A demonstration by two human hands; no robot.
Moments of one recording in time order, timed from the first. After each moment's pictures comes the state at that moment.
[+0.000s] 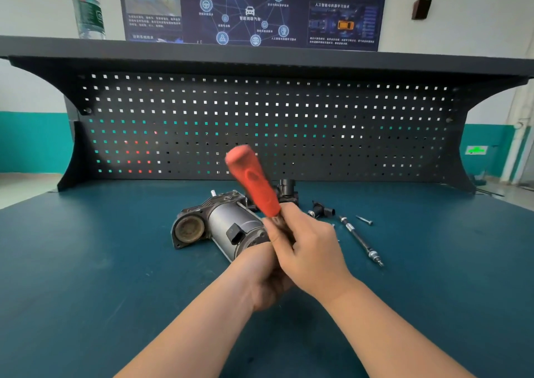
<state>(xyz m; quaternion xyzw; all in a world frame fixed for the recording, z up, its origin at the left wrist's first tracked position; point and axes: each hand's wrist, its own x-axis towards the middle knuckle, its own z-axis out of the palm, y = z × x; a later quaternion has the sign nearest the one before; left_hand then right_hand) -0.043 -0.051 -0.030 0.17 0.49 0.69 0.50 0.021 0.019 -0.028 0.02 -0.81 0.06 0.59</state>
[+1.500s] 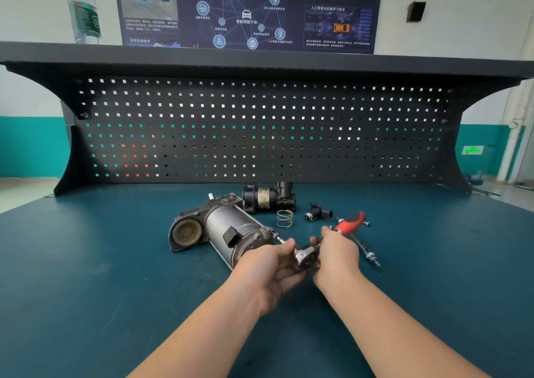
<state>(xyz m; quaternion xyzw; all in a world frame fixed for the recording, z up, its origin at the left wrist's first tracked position) -0.035 -0.044 -0.030 0.11 0.50 0.72 0.47 0.010 0.055 -0.038 -0.37 -0.35 0.73 0.45</state>
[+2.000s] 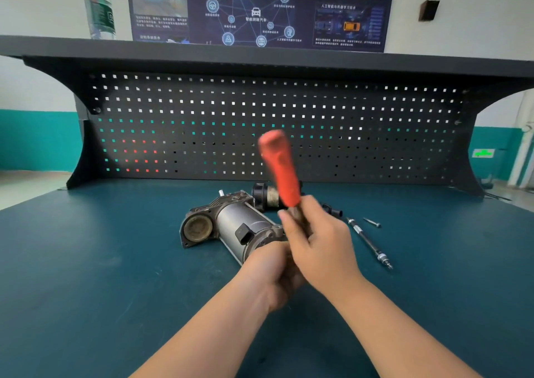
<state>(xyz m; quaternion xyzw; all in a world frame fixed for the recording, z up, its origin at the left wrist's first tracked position) -0.036 -0.050 -0.029 0.13 0.41 0.75 0.50 0.019 0.016 -0.025 -0.04 -0.80 0.13 0.58</state>
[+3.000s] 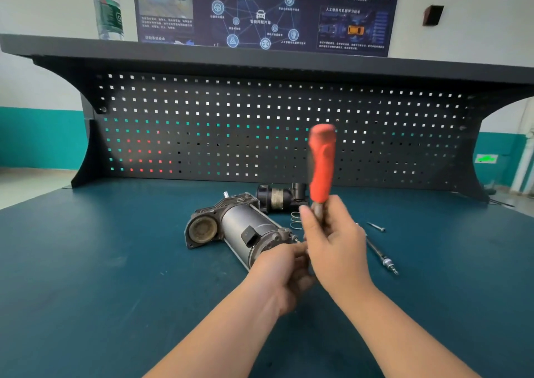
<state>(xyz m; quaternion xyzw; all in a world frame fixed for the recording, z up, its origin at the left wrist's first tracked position) -0.039 -0.048 -0.028 0.12 0.45 0.74 0.49 0.018 0.019 -0.028 -0.09 -0.75 0.29 0.59</state>
